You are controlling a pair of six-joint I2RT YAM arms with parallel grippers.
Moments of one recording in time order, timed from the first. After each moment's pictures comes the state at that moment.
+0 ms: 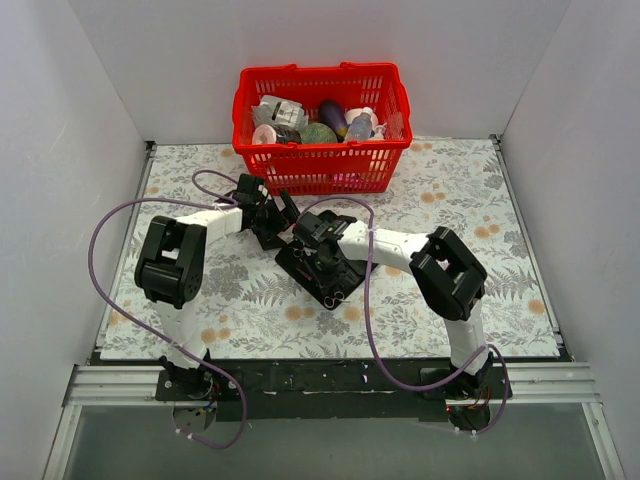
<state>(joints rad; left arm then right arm) -0.30 1.90 1.18 -0.24 0.40 -0.82 0.93 2.00 1.46 -0.80 -0.08 0.34</state>
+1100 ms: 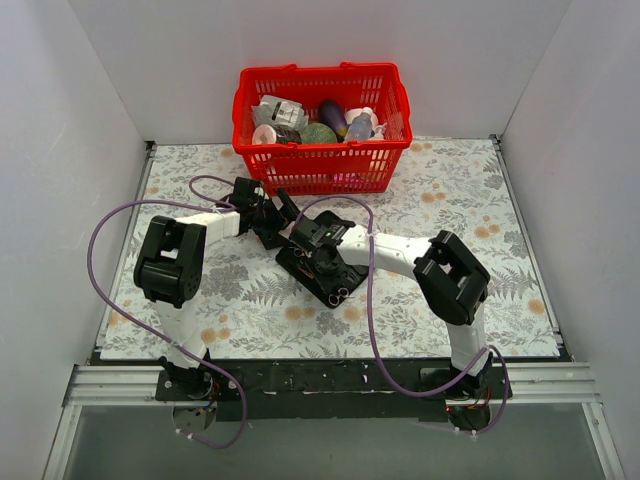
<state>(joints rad) -0.28 1.91 1.12 -0.08 0.49 -0.91 0.97 1.96 1.43 -0.80 0.09 0.33</state>
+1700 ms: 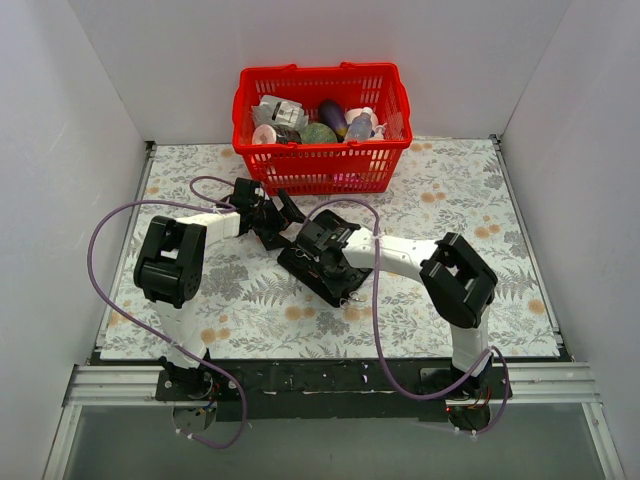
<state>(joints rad) -0.28 1.91 1.12 -0.08 0.49 -0.91 0.97 1.93 1.39 -0.86 0.13 0.32</state>
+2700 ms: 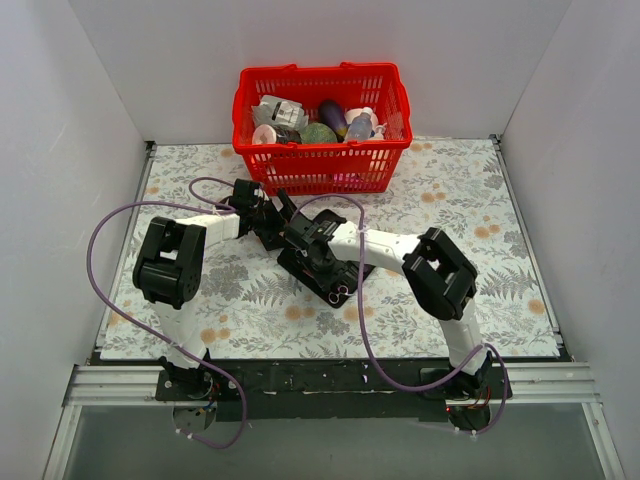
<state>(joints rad) -0.28 1.90 1.10 -0.05 0.50 -0.91 0.97 2.04 1.54 -0.90 0.11 0.29</state>
